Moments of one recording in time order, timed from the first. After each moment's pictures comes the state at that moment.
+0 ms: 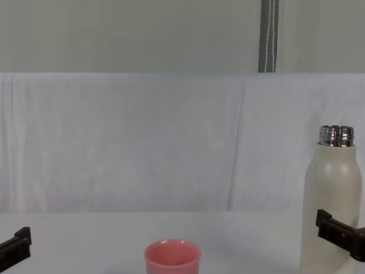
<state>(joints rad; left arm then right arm) 0.27 0.24 0.04 -1.85 -0.25 -0.02 -0.02 -0.11 0.10 -0.15 -1.70 0.15 -0.06 0.07</state>
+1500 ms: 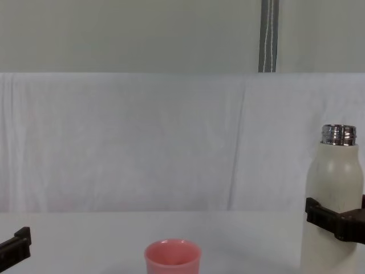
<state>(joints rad) 0.27 0.24 0.04 -1.85 -0.25 -0.02 -0.02 0.07 0.07 -0.12 -1.52 0.11 -0.07 0.12</state>
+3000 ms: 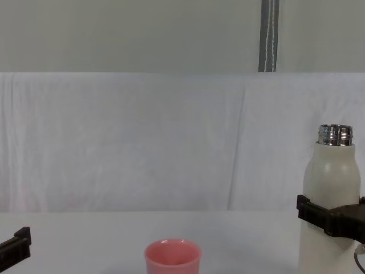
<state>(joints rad) 0.27 0.24 0.04 -1.85 -0.25 -0.02 -0.02 0.12 0.08 -0.14 -1.46 0.11 -0.08 0.14</state>
